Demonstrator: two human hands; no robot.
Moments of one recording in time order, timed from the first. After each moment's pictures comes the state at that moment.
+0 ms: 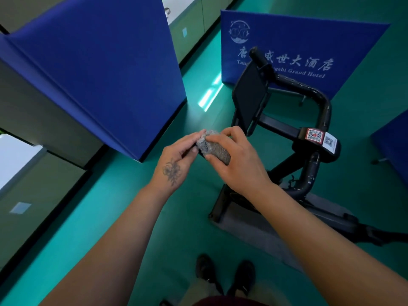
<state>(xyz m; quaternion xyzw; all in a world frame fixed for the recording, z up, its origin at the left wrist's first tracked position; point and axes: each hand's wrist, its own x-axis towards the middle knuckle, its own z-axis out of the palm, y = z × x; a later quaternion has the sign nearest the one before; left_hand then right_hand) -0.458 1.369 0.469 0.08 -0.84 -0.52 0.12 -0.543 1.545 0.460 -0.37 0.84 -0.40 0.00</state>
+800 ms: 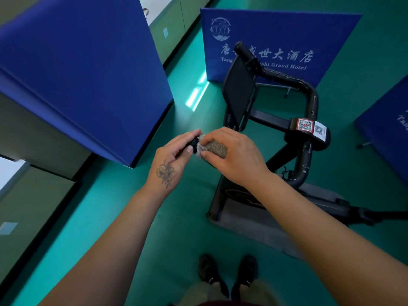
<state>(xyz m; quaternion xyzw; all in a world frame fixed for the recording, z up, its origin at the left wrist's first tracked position) -0.460 1.362 0.465 0.04 -0.84 -0.52 0.11 -0.551 1.543 0.461 -0.36 0.85 -0.38 0.00</state>
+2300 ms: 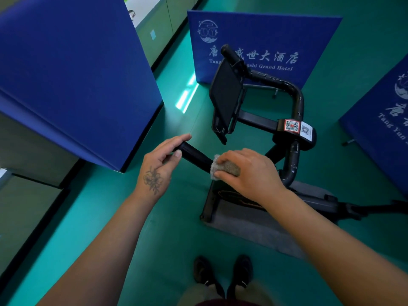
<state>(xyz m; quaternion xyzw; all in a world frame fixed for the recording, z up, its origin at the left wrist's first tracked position) -0.463 1.359 0.458 0.03 -0.84 -0.52 0.12 -0.543 1.602 0.433 -0.35 0.90 -0.25 -0.02</state>
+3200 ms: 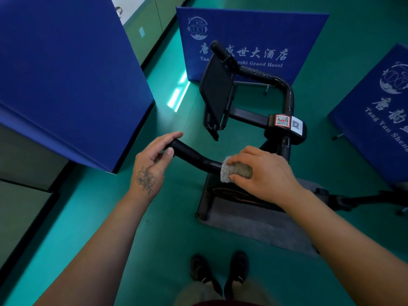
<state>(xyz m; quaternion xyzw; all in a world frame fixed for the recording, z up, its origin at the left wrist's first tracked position) -0.463 1.362 0.451 0.03 -0.83 -0.54 0.14 -0.544 1.642 0.450 -0.32 0.93 -0.18 0.05</state>
